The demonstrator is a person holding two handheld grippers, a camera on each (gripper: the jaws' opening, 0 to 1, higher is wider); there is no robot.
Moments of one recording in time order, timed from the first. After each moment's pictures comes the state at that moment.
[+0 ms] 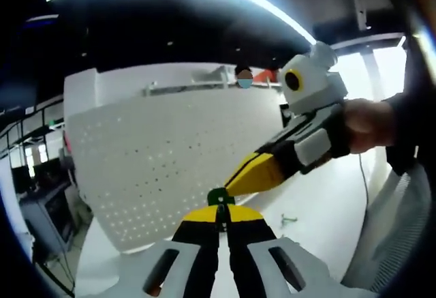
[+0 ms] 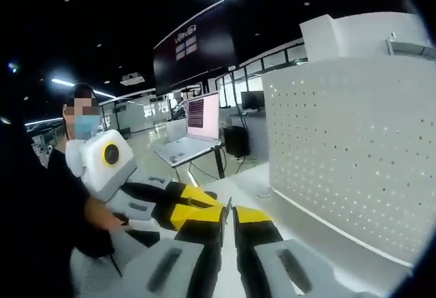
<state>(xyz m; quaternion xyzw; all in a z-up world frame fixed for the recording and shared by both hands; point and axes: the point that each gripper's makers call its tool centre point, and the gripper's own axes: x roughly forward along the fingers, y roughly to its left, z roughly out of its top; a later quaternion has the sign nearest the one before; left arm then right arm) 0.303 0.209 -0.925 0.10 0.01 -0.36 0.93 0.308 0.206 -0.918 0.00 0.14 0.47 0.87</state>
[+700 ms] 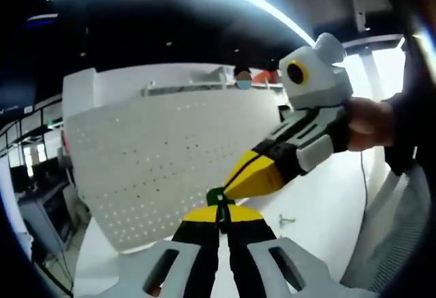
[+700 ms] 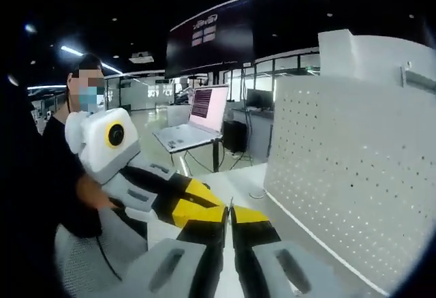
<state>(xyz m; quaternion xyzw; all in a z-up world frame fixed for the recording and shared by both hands) 0.304 0.207 -0.928 0.10 0.01 -0.36 0.93 0.301 0.210 -0.917 -0.13 0.10 0.47 0.87</state>
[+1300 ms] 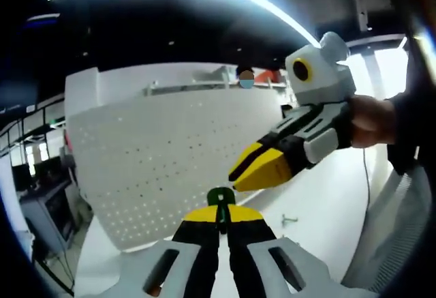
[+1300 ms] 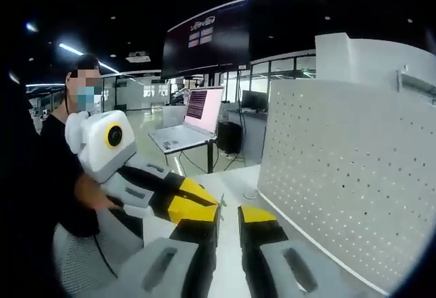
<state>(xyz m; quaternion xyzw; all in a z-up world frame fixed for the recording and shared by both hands) 0.305 0.213 -0.927 0.10 0.01 -0.35 0.93 0.304 0.194 -0.912 -0.10 0.11 0.46 0.88</state>
